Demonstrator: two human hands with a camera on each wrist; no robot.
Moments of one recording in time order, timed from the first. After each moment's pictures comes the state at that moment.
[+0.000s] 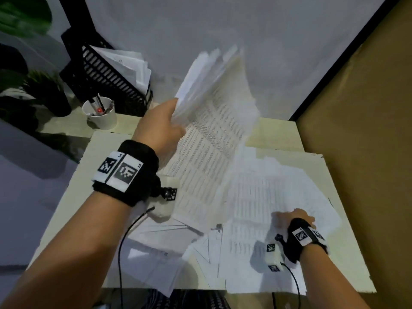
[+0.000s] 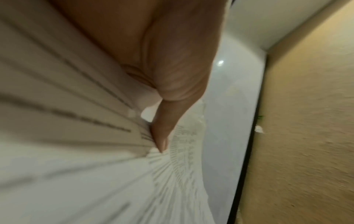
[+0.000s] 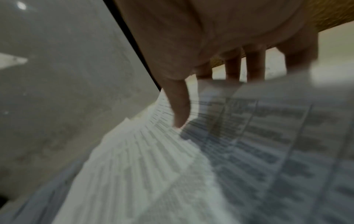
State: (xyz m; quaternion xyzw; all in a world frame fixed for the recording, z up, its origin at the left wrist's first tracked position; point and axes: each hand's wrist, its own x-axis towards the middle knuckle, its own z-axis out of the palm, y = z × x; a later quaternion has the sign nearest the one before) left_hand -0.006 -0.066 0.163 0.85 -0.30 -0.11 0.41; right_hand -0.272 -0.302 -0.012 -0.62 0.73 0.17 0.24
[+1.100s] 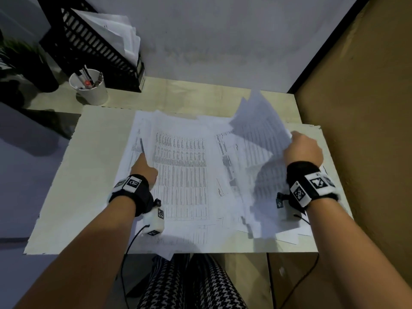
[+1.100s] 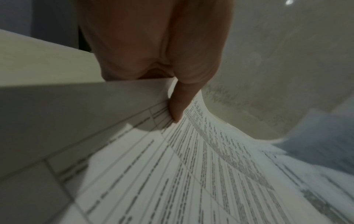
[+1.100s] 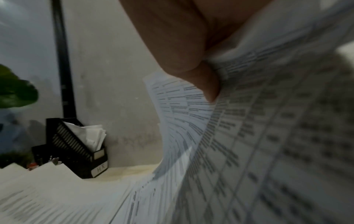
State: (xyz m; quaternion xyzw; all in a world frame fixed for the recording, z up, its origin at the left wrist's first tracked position) left_hand -0.022 -0.011 -0.059 0.87 -0.02 -0.30 0.38; right_hand -0.232 -0.287 0.090 -0.85 0.52 -0.05 0.07
